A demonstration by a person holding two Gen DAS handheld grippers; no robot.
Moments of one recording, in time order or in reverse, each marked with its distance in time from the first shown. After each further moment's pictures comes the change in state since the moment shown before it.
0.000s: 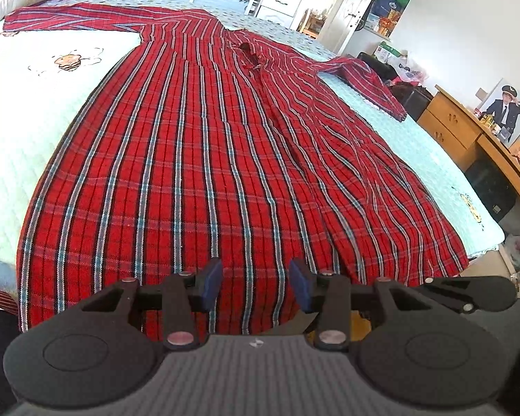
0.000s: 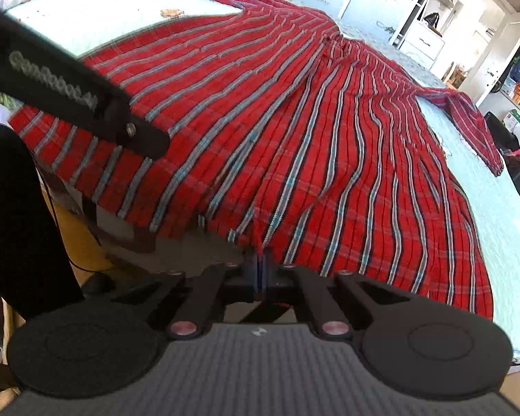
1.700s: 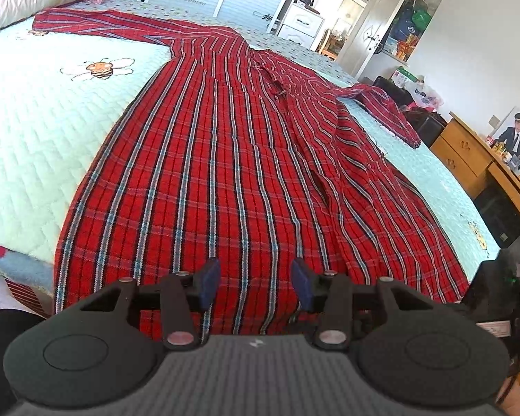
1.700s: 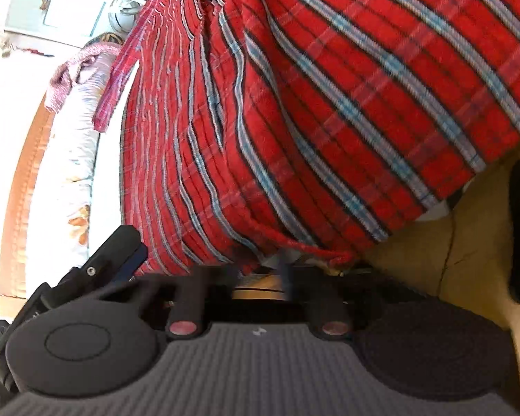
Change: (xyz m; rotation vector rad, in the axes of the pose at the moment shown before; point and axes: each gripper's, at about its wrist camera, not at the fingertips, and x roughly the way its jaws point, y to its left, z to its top) left arm -0.026 0.013 0.000 -0.060 -0.065 0.044; right arm 0.074 -0.060 -0.036 1.108 0.206 0.650
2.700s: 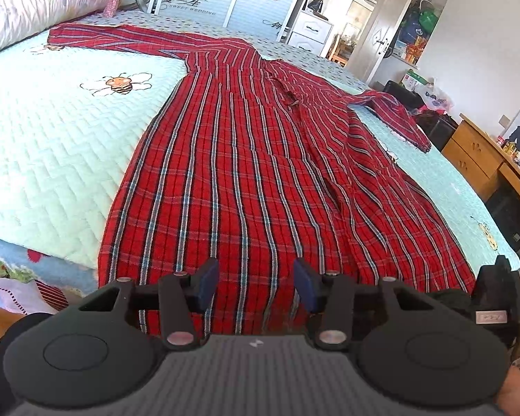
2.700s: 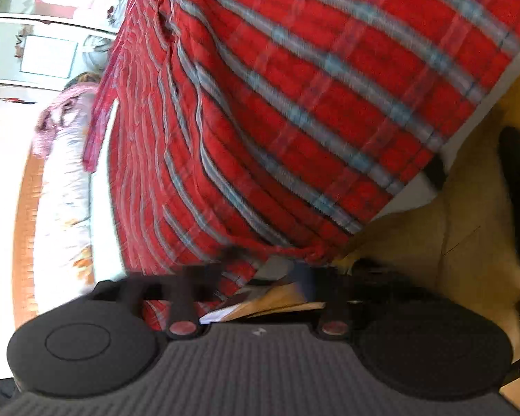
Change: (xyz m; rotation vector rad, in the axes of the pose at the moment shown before) left arm -0.021 0.001 0.001 0.012 -0.026 0.059; right arm 0.002 -0.020 0.001 0.184 -0.032 0.040
